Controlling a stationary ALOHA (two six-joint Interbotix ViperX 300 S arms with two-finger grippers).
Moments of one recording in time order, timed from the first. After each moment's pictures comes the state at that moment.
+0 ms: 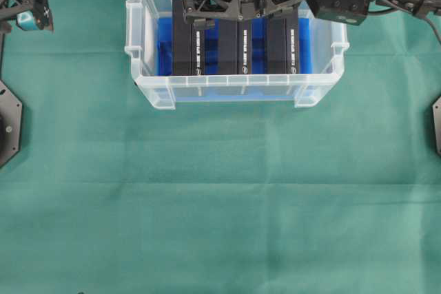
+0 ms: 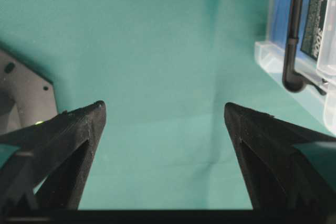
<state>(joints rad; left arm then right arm) 0.49 -0.63 0.55 0.06 1.36 -1.09 -0.22 0.26 -0.28 -0.19 1.29 1.36</state>
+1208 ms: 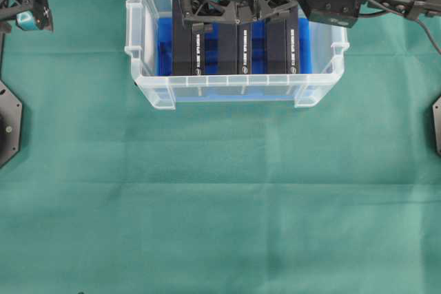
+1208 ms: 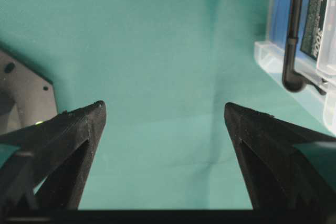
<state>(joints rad) 0.49 -0.63 0.55 0.06 1.36 -1.09 -0.23 0.28 -0.28 -0.18 1.29 1.36</state>
